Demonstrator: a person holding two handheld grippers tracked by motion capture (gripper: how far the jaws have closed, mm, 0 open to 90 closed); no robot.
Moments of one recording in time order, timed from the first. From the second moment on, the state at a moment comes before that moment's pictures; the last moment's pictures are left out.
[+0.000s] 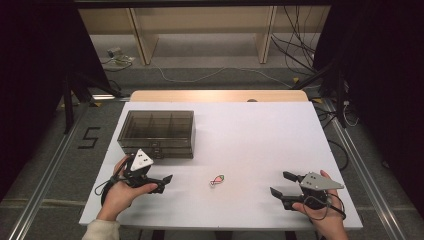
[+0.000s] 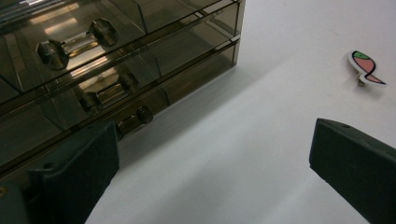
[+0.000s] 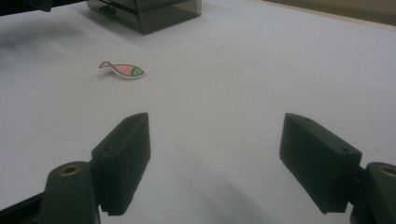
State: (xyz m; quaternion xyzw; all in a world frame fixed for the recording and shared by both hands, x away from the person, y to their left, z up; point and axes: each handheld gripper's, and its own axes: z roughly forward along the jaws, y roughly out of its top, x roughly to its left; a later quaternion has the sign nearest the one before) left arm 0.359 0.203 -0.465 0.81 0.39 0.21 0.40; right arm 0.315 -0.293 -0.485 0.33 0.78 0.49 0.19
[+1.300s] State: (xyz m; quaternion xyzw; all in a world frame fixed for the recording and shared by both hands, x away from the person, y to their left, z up) left arm 0.380 0.175 -0.502 0.87 0.16 0.44 0.11; right arm 0.317 -0.294 -0.482 0.33 0.78 0.49 0.20
